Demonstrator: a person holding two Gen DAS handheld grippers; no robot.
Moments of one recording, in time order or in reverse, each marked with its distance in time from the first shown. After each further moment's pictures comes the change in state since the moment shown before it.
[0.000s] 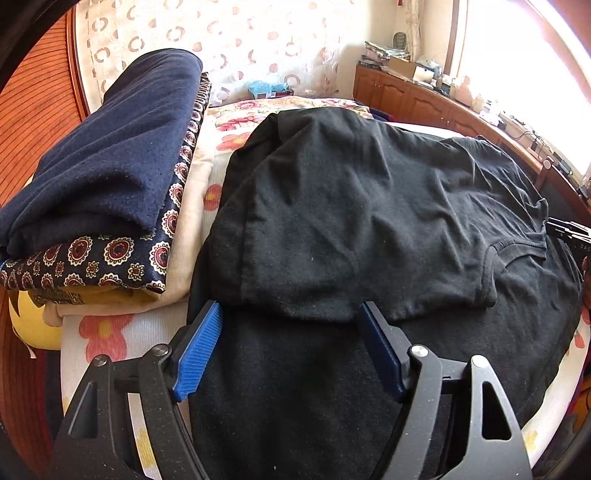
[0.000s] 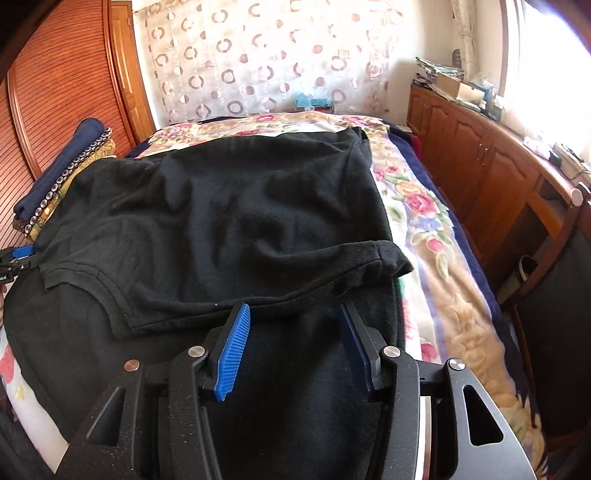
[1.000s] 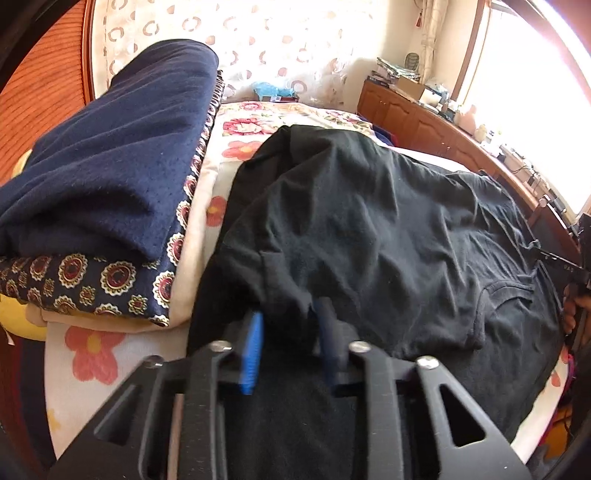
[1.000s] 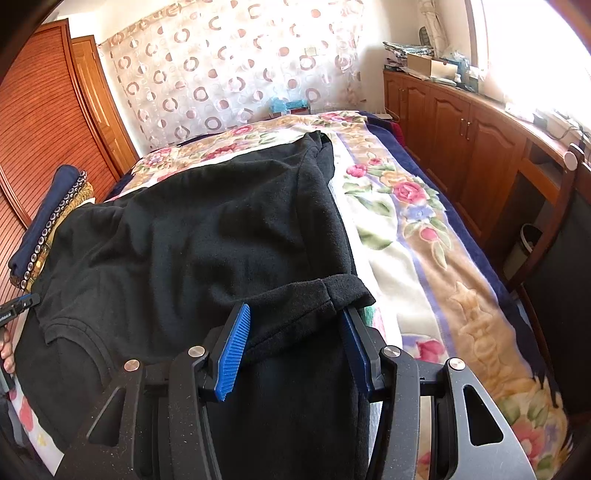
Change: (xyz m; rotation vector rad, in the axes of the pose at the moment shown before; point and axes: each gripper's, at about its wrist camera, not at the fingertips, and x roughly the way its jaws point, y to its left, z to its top) left arm 0.006 0.014 0.017 -0.111 -0.028 -0.060; right arm 0.015 -0.043 0.014 0.145 -0.015 0.020
